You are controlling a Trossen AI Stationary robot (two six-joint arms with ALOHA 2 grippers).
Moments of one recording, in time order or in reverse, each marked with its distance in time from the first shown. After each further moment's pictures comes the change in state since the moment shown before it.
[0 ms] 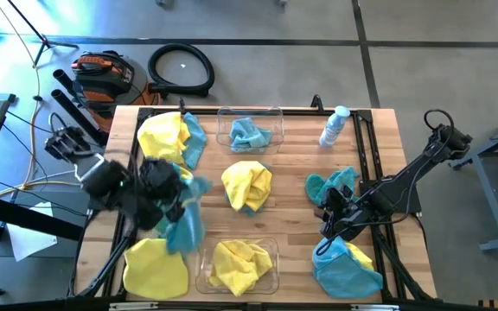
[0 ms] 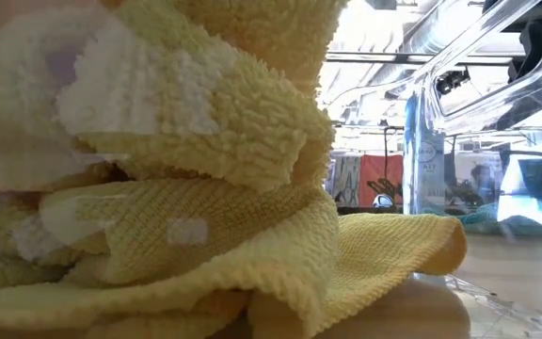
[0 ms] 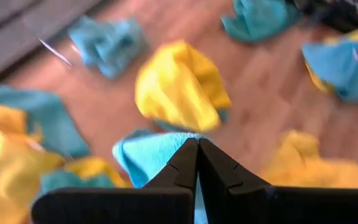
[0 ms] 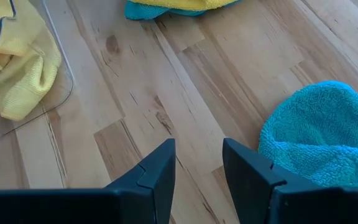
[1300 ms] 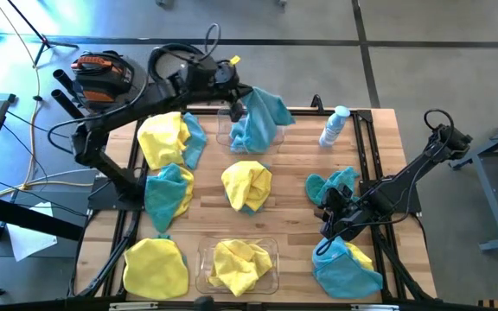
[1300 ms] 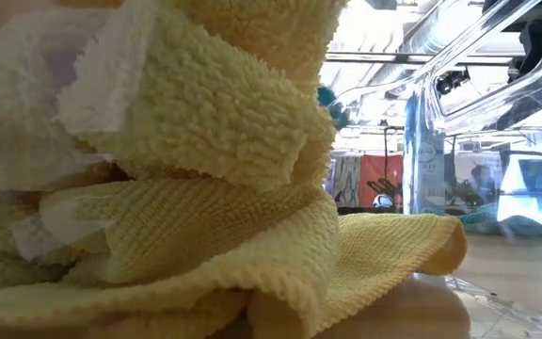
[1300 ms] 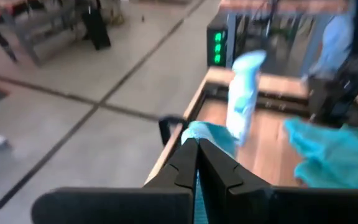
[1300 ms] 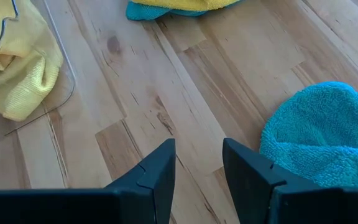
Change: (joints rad) left arm 1.115 0.244 0.006 1.058 0.742 1.316; right arm 0.000 0.000 0.000 0.005 -0.001 -0.002
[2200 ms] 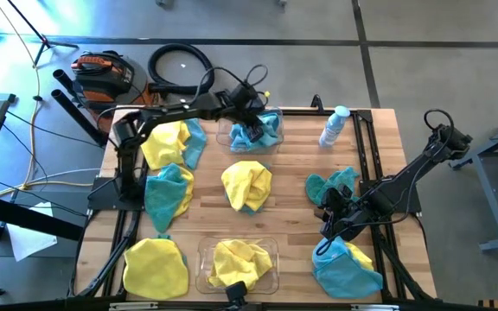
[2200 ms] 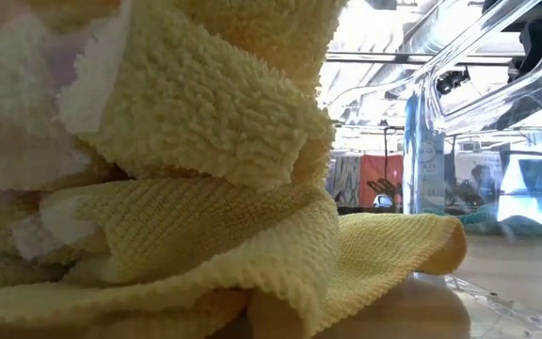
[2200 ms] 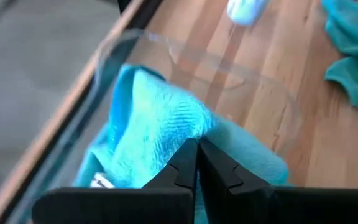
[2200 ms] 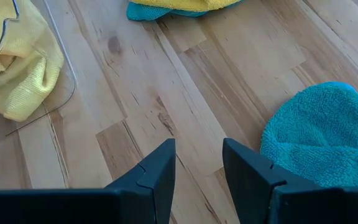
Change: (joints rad) left arm 0.007 0.400 -0.001 -0.061 0.073 -0.103; right arm 0.000 0.000 0.000 0.002 0.000 0.000
